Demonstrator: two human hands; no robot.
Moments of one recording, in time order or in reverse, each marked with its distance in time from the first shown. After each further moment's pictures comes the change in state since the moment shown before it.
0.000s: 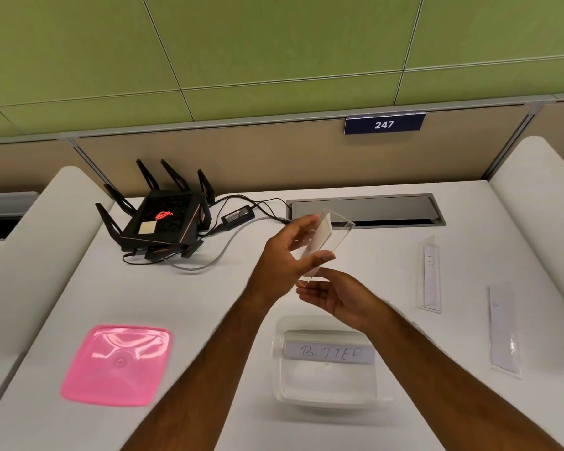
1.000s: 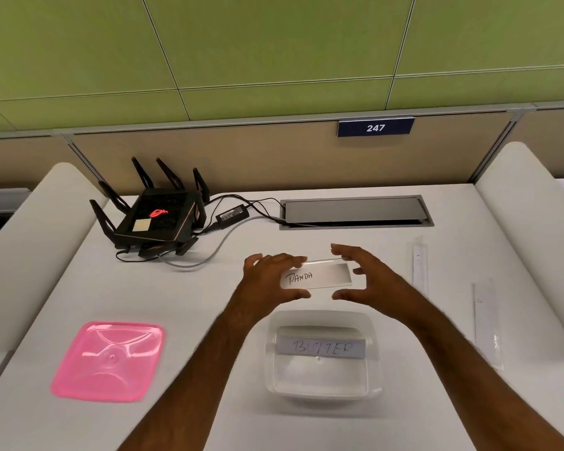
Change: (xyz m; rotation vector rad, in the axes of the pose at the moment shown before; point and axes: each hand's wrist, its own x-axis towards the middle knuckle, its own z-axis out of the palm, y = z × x) left_hand -0.040 -0.043 -0.009 0.694 -0.144 0.001; right_hand -0.073 -0.040 -0.040 -1.322 0.096 -0.551
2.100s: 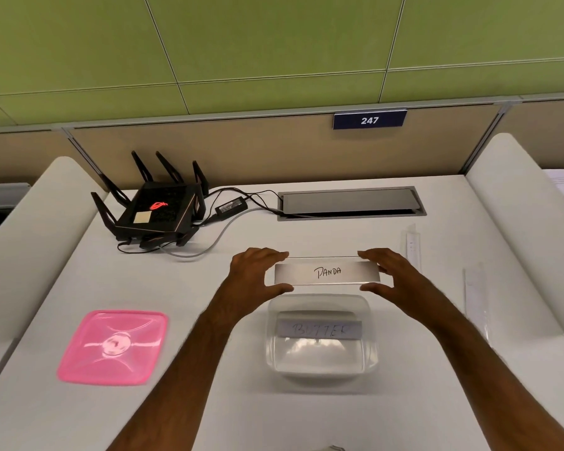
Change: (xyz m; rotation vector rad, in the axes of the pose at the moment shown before) left_hand -0.038 -0.016 -0.011 0.066 0.042 0.034; right_hand -0.055 0.041 -0.009 -0.143 0.140 -0.047
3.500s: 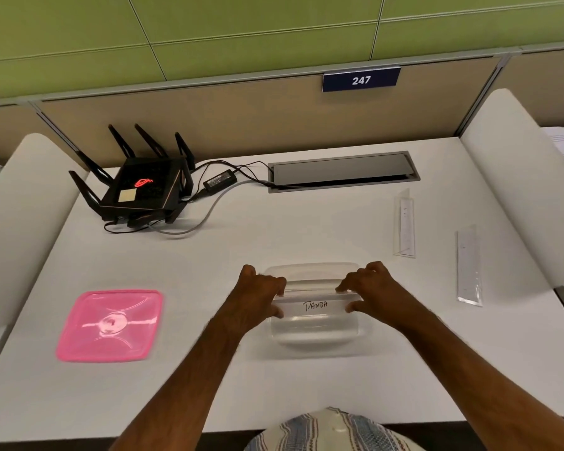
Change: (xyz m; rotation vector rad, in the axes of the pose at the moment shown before) left_hand -0.052 0.002 0.059 0.204 -0.371 -0.063; right_hand -0.037 0.002 0.066 -0.441 -0.281 -0.065
